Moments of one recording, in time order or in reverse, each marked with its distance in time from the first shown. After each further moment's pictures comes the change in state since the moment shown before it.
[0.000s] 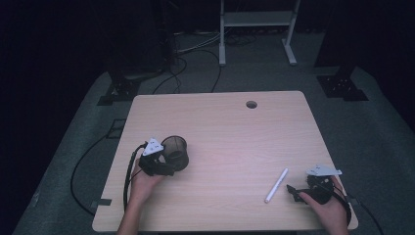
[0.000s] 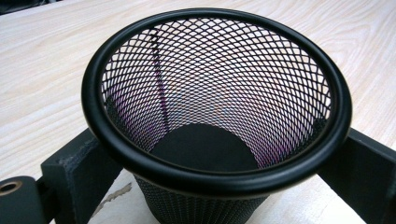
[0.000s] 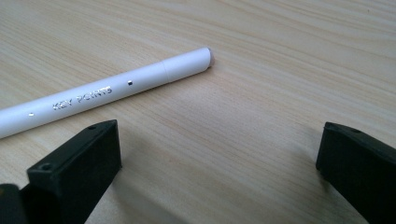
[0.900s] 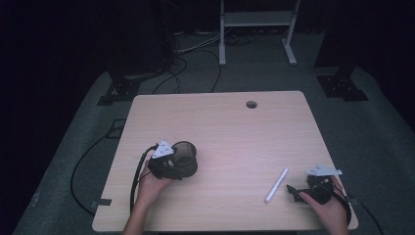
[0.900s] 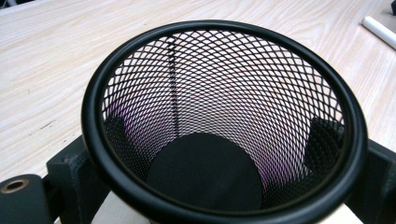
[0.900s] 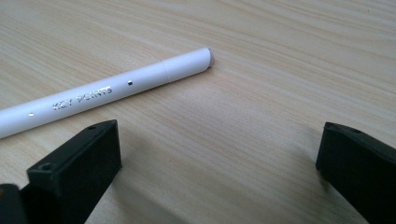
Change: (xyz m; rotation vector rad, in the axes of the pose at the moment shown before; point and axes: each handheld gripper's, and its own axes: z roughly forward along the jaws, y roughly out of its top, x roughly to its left) left arm -0.026 0.009 0.011 0.004 -0.088 0.043; right arm 0.000 0.000 0.000 0.000 0.000 0.000
